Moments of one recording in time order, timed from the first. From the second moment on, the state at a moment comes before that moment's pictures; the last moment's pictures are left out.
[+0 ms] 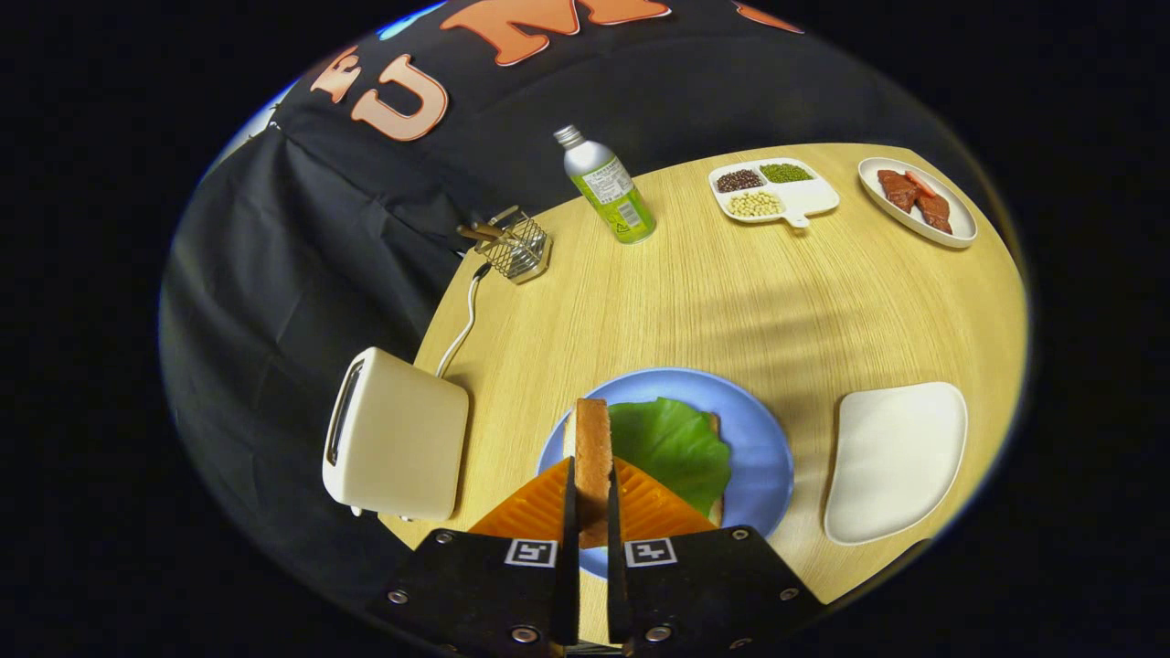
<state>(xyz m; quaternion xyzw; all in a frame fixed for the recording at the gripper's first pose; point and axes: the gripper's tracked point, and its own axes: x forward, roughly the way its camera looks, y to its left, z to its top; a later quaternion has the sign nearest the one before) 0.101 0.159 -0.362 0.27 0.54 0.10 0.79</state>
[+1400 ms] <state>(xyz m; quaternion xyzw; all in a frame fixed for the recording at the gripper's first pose) 0.136 0.090 -0.219 0.04 0.29 0.04 0.96</state>
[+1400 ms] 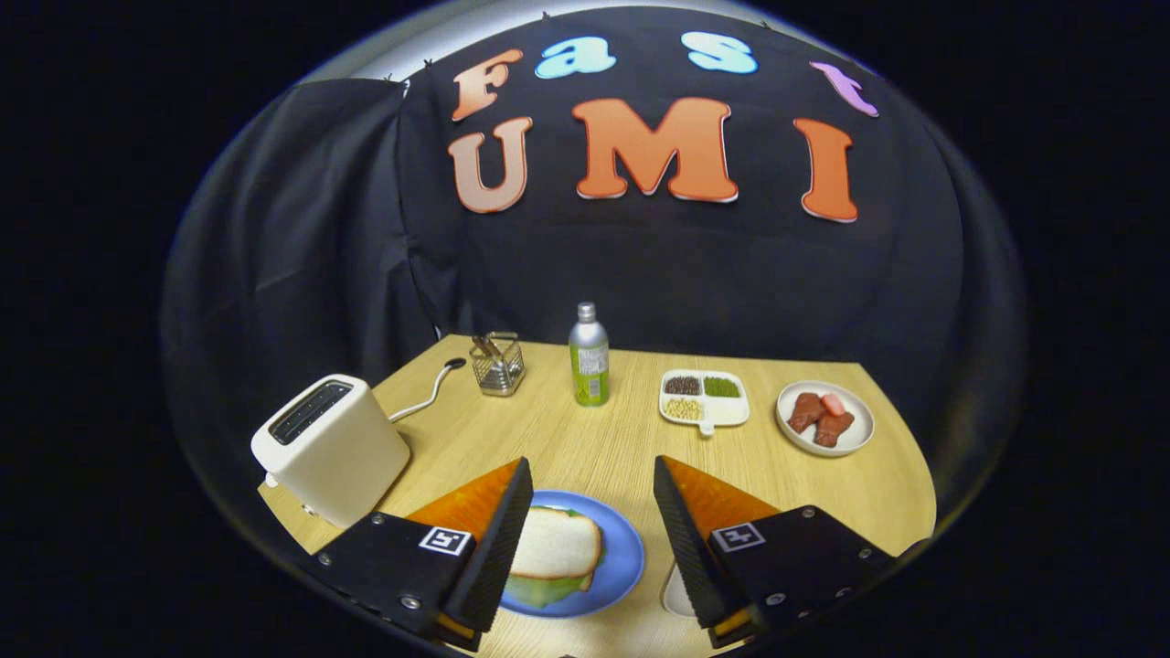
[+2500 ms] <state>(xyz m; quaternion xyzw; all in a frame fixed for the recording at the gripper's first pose) 0.028 0.040 -0.043 -0.02 0.03 -0.04 1.00</state>
